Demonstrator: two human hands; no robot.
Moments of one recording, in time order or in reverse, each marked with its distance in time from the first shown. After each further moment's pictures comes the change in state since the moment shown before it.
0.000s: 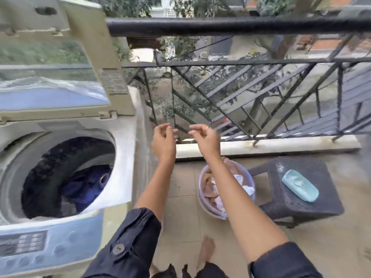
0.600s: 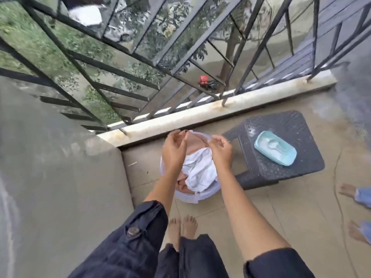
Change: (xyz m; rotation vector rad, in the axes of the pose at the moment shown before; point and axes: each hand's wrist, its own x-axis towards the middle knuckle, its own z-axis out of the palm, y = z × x) left_hand -0.039 -0.222 0.203 0.482 -0.421 -0.018; right_hand 0.055 0.274 -0.161 0.146 0.475 0.403
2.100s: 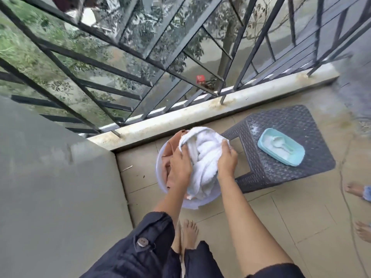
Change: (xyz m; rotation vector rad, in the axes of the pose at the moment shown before) left_hand -0.007 -0.041 0.048 -0.008 -0.019 -0.117; right_hand 0.018 0.030 0.000 0.179 0.198 0.134
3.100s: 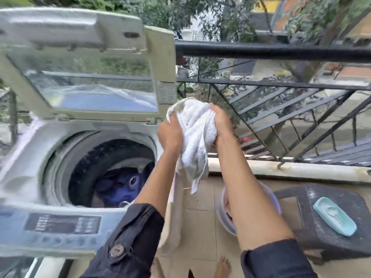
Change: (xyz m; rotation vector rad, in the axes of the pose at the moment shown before) left_hand -0.112 0.169 -0.454 -0.224 0.564 0.060; right_hand -0.379 -0.224 0.211 0.102 -0.854 0.032
